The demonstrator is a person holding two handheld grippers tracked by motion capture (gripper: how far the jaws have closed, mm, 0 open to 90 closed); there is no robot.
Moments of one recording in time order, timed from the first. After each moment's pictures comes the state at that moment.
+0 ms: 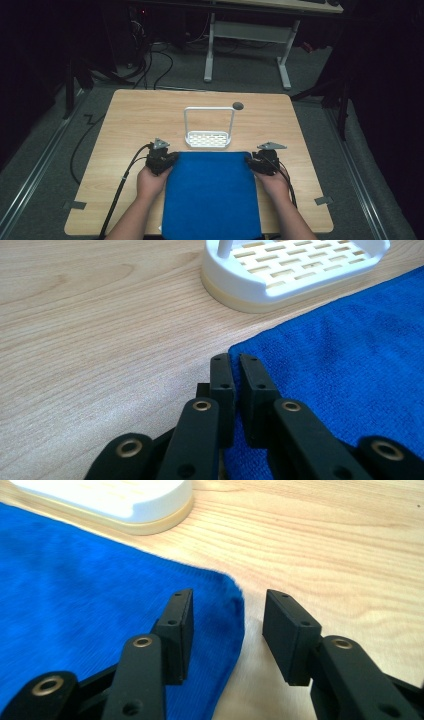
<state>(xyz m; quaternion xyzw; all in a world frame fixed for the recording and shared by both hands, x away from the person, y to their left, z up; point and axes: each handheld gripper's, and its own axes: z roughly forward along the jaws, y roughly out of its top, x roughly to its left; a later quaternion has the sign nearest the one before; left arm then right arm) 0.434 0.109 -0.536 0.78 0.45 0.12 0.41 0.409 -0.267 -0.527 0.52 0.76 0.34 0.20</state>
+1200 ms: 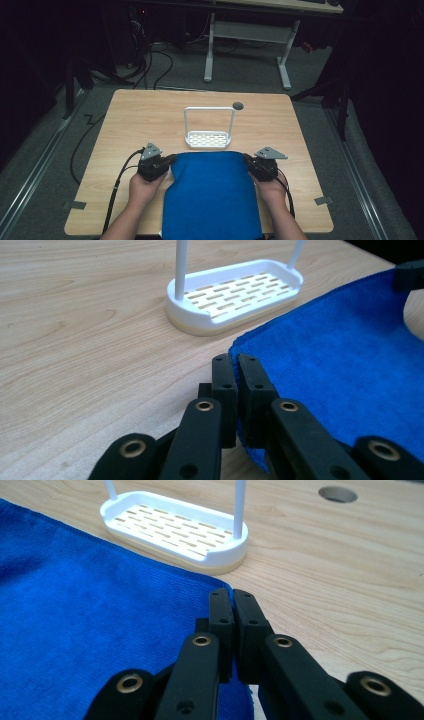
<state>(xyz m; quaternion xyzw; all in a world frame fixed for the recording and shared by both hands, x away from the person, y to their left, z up) 0.396 0.127 -0.512 0.77 0.39 0.13 0.49 0.369 -0.247 -0.501 0.46 0.75 0.41 0.24</state>
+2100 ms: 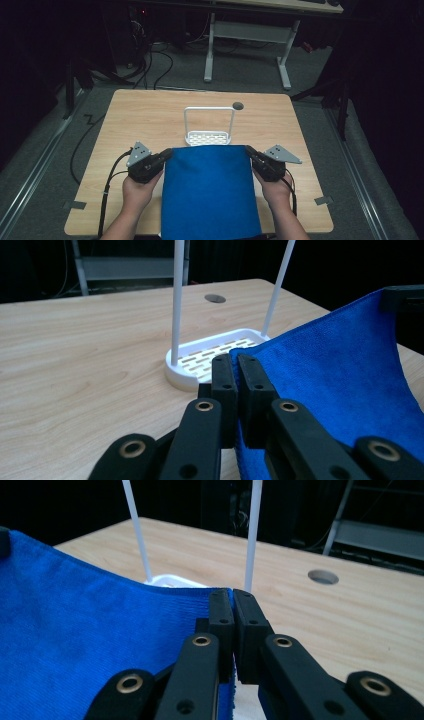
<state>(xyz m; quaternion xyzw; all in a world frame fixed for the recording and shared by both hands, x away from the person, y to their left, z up) 0.364 0.138 -0.462 0.72 0.38 0.18 0.56 0.347 -0.248 -0.456 0.42 0.70 0.50 0.29</state>
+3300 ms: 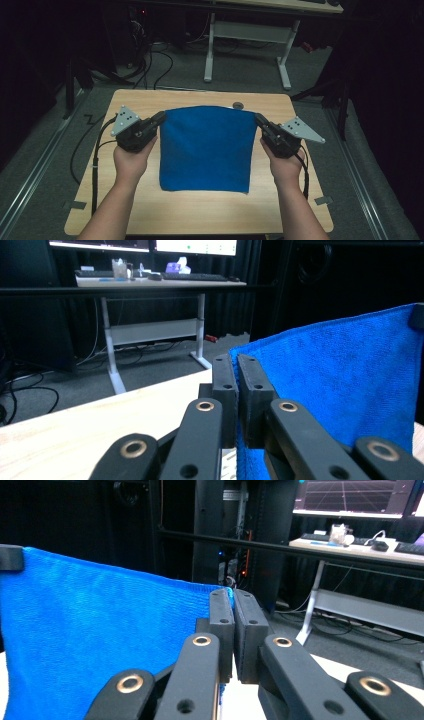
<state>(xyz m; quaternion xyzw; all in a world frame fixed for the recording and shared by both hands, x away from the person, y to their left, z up) 0.394 0.144 -0.362 0.67 0.35 0.25 0.60 0.363 -0.253 -0.361 0.38 0.65 0.56 0.35</state>
